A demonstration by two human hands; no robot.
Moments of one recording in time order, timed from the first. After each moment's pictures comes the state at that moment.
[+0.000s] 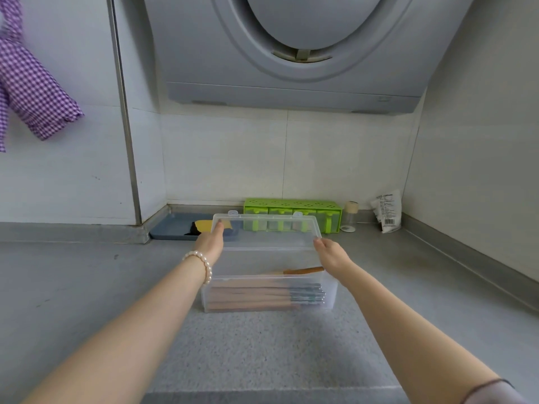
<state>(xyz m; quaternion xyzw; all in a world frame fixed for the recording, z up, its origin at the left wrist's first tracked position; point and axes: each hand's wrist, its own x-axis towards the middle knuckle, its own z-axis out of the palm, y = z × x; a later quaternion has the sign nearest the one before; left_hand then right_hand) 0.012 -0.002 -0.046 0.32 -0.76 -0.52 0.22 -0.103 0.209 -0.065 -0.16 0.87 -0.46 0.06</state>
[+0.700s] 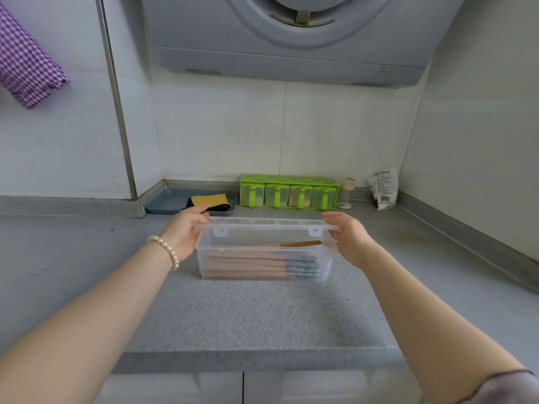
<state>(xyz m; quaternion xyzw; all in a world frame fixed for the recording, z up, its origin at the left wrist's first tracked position) 0.052 -0.026 -0.060 0.19 -0.58 -0.77 0.17 -0.105 0.248 -0.071 -0.12 0.68 -0.71 0.15</state>
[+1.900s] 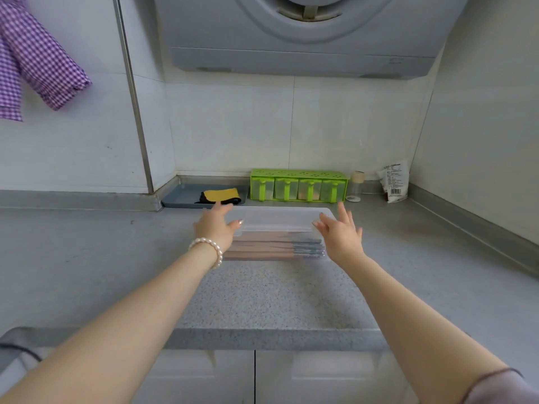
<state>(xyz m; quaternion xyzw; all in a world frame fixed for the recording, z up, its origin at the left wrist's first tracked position) 0.052 0.013 -0.081 0.23 -0.88 -0.29 0.30 -0.067 0.230 -0.092 -0.24 0.91 -0.32 -0.08</state>
